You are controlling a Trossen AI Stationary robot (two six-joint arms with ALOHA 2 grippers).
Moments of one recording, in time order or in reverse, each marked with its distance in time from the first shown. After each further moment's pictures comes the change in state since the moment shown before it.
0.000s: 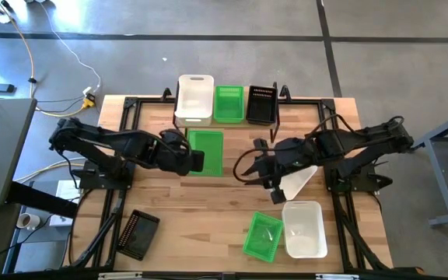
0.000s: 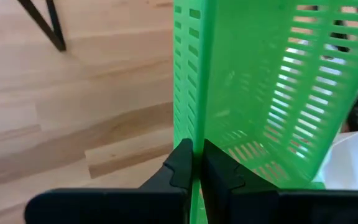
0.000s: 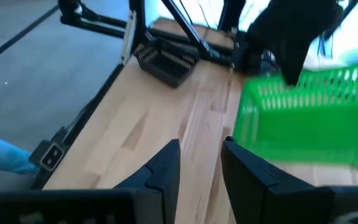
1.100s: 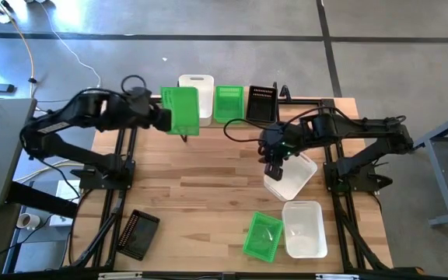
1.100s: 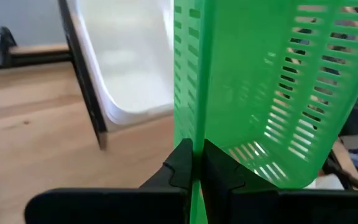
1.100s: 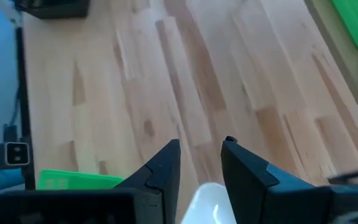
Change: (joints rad) left arm 0.362 -0.328 -0.001 0.015 0.051 0.502; right arm -0.198 -0.010 0.000 -0.392 0.009 0.443
